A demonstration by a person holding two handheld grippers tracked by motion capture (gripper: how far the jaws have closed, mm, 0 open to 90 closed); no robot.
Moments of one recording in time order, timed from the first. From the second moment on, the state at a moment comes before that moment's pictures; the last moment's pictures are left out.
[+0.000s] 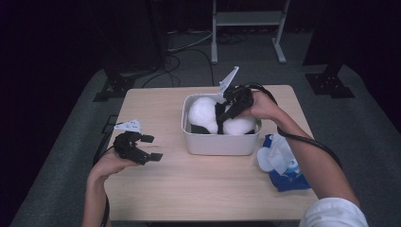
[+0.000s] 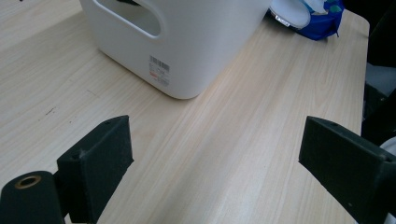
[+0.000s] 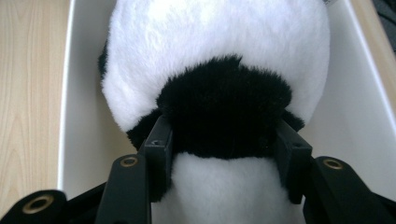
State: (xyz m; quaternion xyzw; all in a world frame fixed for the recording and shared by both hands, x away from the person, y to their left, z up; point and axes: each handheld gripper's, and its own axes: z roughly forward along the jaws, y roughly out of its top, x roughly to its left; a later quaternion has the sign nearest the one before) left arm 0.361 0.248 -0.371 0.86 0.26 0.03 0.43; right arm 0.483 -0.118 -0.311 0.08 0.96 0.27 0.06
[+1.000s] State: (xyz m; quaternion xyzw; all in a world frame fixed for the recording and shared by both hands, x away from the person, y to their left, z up) left arm 0.360 0.252 -0.368 0.86 0.26 0.03 0.43; right arm 0.428 -0.106 -0.333 0.05 0.96 0.27 0.03
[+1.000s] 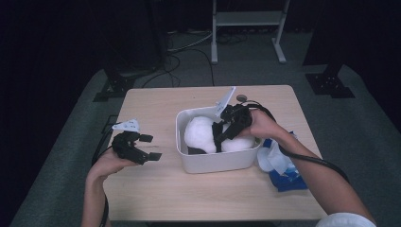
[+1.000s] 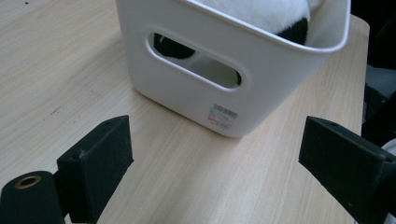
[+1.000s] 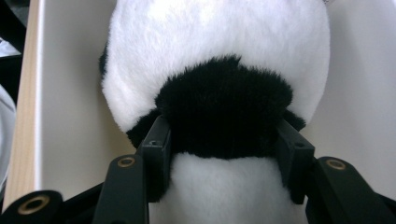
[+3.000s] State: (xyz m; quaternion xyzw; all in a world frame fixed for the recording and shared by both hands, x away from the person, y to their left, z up) left arm 0.361 0.252 -0.374 0.87 0.27 0.03 0.42; right arm 0.430 -0.095 -0.350 0.08 0.97 0.21 -0.02
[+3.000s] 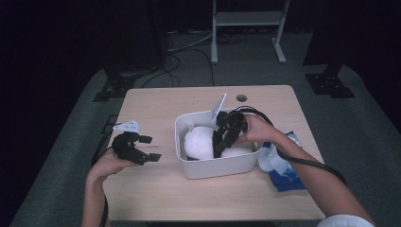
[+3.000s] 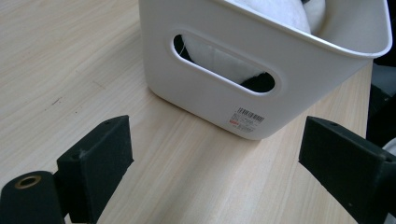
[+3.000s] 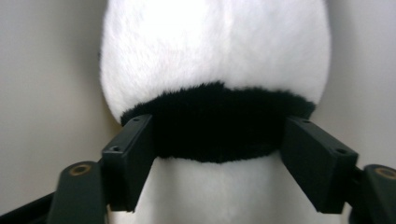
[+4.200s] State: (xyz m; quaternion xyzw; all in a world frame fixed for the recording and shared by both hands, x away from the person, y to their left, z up) left arm 0.365 0.246 -0.378 0.87 0.27 0.03 0.42; right arm 0.411 -0.188 -0.295 0.17 0.93 0.32 0.03
